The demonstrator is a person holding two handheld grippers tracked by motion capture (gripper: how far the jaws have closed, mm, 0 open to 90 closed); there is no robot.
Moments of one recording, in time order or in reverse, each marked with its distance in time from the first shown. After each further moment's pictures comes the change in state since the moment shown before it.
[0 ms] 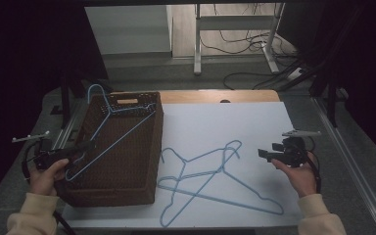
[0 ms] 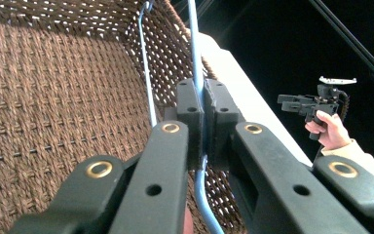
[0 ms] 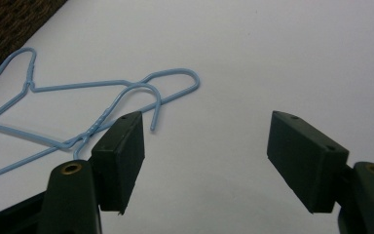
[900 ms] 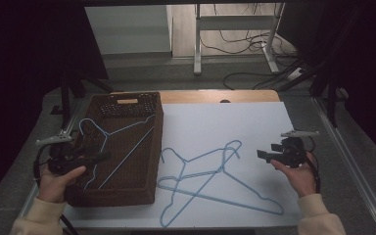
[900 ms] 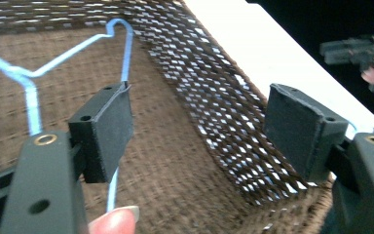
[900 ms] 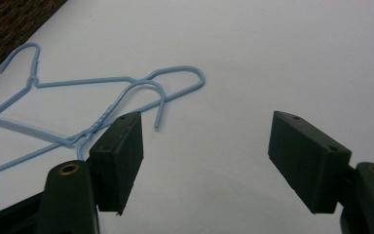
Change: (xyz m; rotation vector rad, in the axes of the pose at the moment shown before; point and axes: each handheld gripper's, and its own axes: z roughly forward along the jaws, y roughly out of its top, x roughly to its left) left arm -0.060 -0.007 0.030 0.143 0.160 0.248; right arm 0.001 -0.001 0.002 0.005 0.010 -0.017
